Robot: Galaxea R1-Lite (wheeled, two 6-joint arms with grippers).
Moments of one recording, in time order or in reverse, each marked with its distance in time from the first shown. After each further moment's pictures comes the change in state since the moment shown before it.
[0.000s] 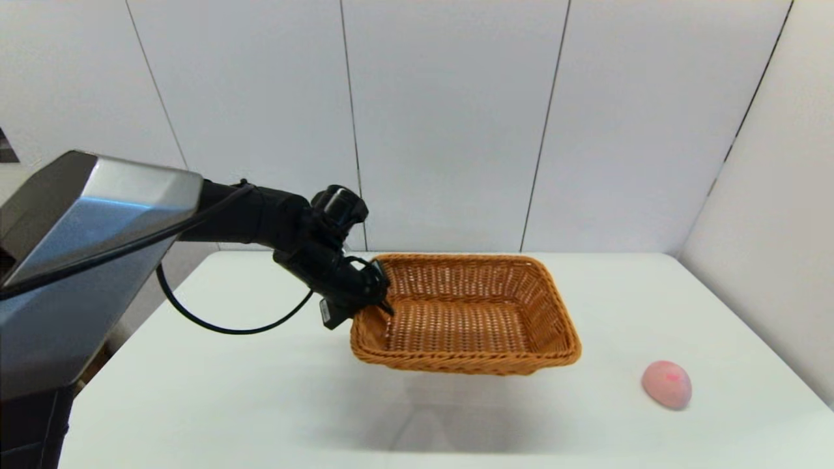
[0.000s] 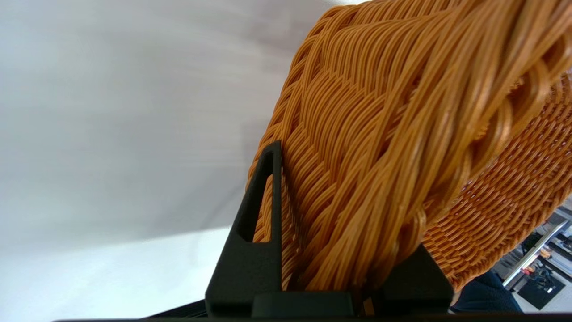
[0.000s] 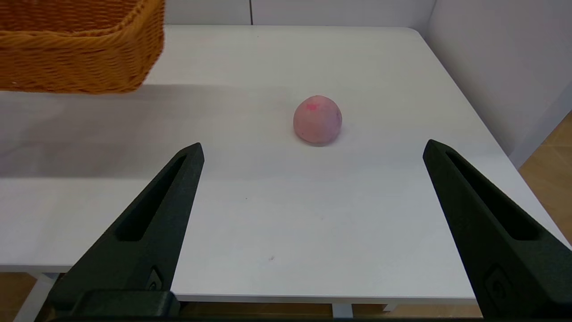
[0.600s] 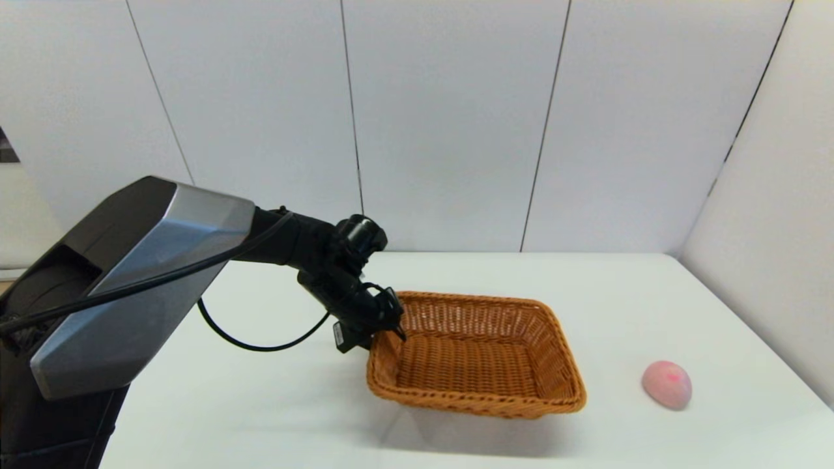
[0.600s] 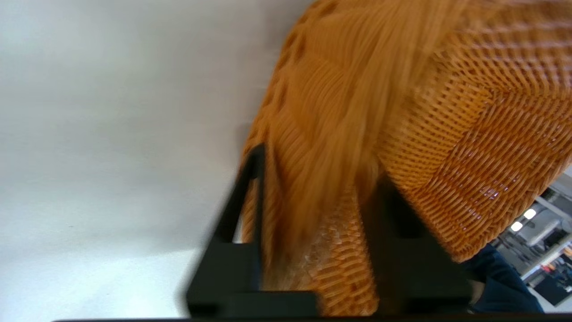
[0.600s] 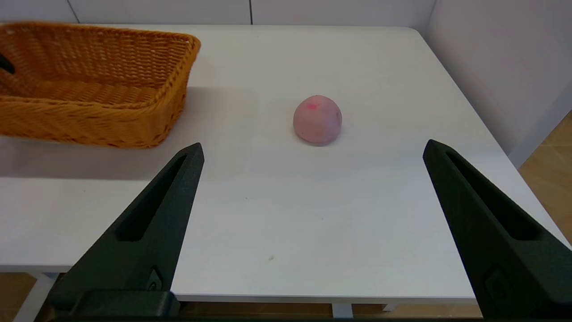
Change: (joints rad) left arm -0.040 0.096 -0.003 0.004 0.008 0.001; right arm 0.000 0.000 0.000 0.001 0.000 0.000
